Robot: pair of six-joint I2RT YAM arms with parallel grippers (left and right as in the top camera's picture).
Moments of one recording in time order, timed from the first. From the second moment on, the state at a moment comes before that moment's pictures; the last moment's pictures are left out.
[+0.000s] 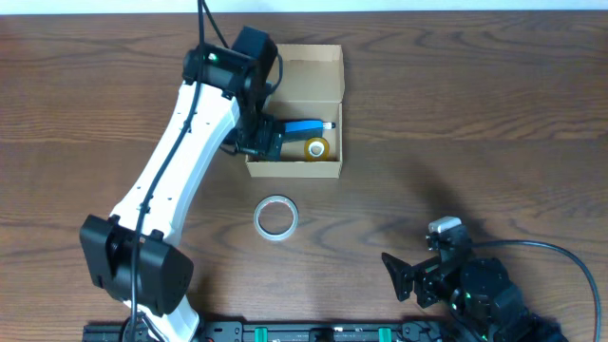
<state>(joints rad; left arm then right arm) -0.38 1.83 1.79 -1.51 -0.04 -0.16 0.62 0.22 0.46 -0.88 0.02 0.33</state>
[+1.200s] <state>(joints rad) -0.49 1.37 0.89 -1.05 0.08 -0.76 0.62 0.22 0.45 -0.88 0.02 0.33</state>
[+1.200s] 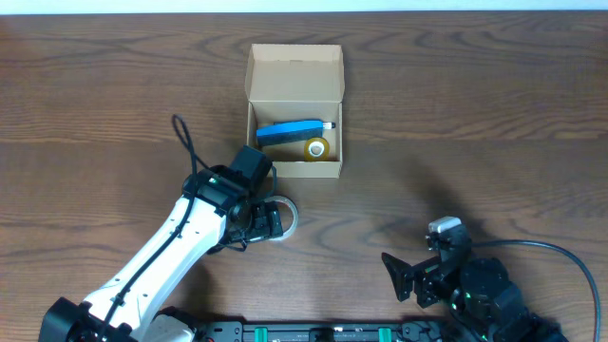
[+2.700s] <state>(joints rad) -0.49 1.60 0.77 -0.76 0.14 -1.25 0.62 0.22 0.45 -0.88 0.02 0.33</state>
